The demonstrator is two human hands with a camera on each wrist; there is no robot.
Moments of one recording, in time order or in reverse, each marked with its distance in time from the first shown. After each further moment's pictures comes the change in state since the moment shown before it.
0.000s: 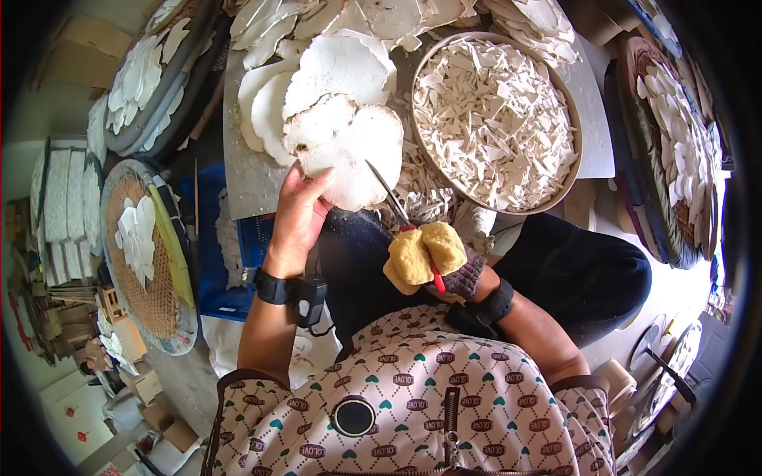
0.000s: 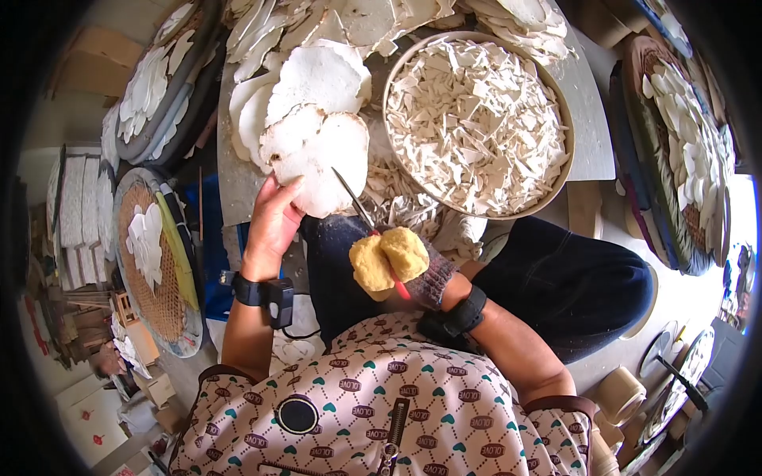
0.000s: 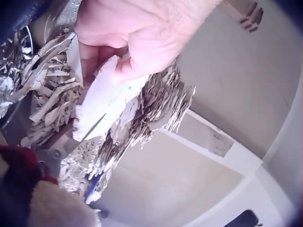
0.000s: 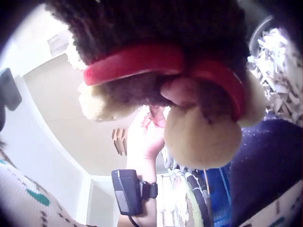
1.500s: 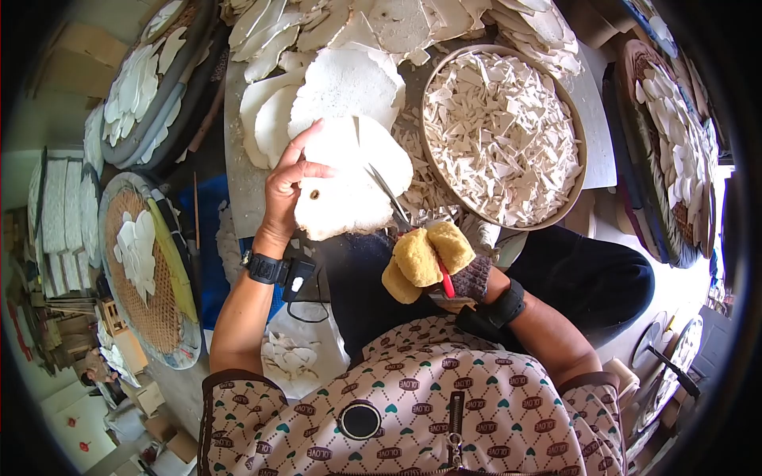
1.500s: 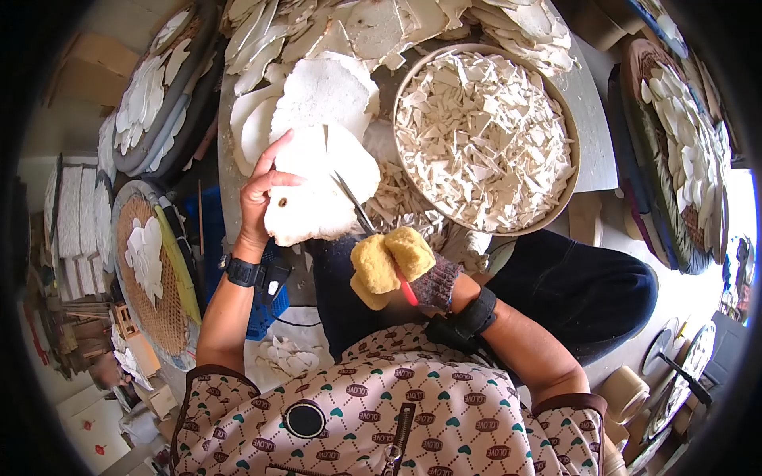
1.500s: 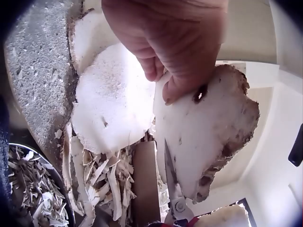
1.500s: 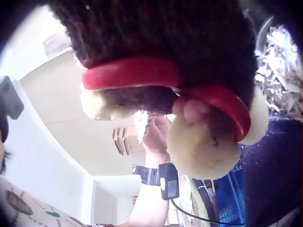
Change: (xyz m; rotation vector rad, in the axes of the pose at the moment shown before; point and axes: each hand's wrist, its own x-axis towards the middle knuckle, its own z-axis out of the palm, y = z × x) left_hand 0.049 0.030 -0.033 0.722 -0.314 0.632; right_hand 0.023 -0.022 0.002 -0.498 -0.077 -0.001
